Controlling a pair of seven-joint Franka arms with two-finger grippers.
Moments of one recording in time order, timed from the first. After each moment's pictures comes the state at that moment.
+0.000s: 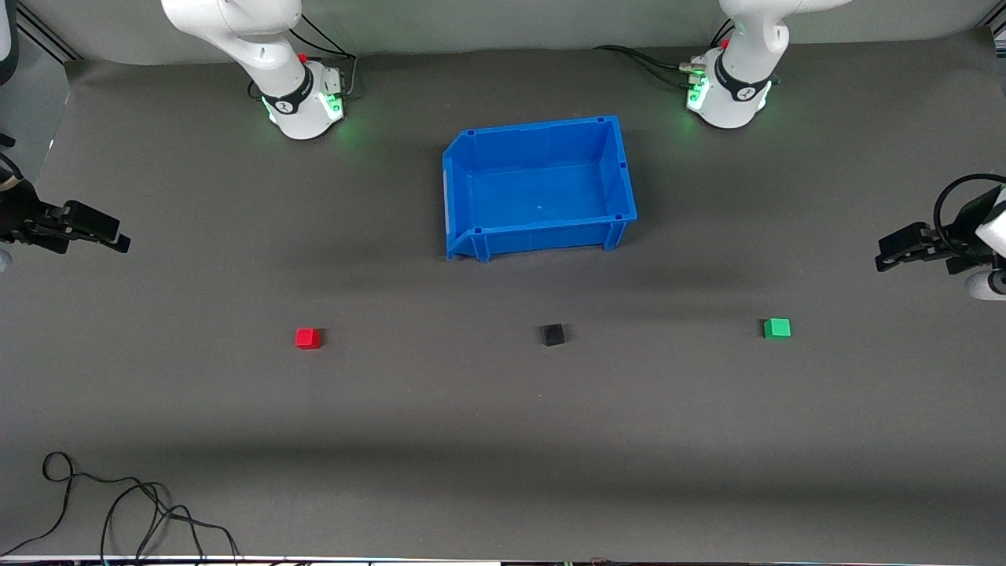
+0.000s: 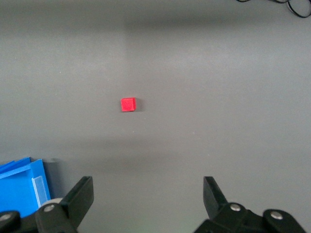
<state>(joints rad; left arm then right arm) 0.11 0.09 -0.07 -1.60 -0.01 1.69 0.10 0.00 0.03 -0.08 -1.58 0.05 1.59 -0.03</state>
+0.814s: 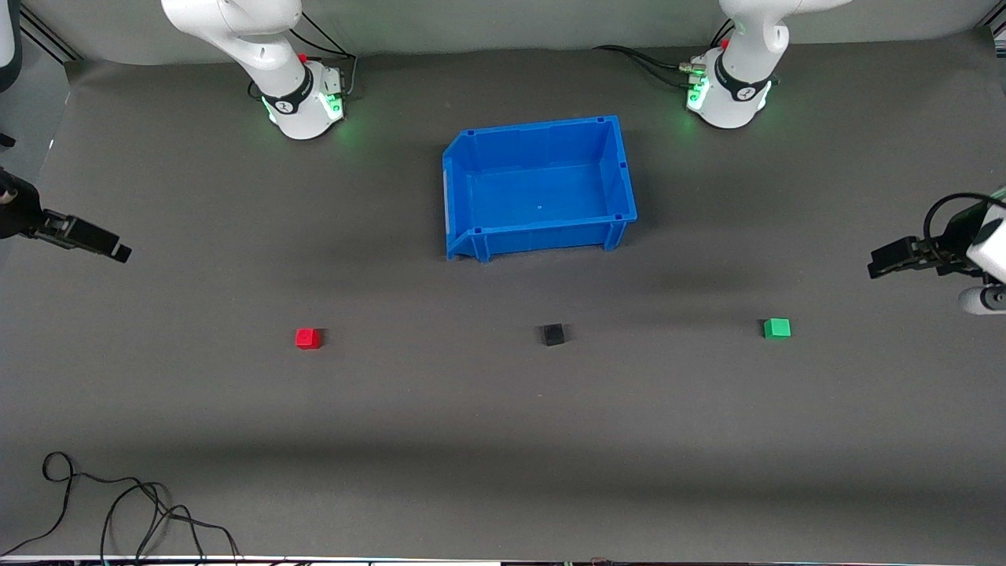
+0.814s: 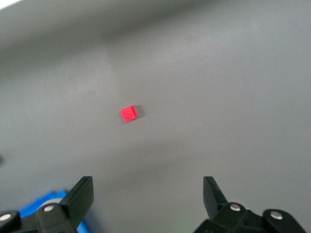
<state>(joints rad) 0.11 0.14 -0.06 -1.62 -0.01 1.69 -0.01 0.00 0.05 -0.08 -1.57 0.06 1.59 0.36</state>
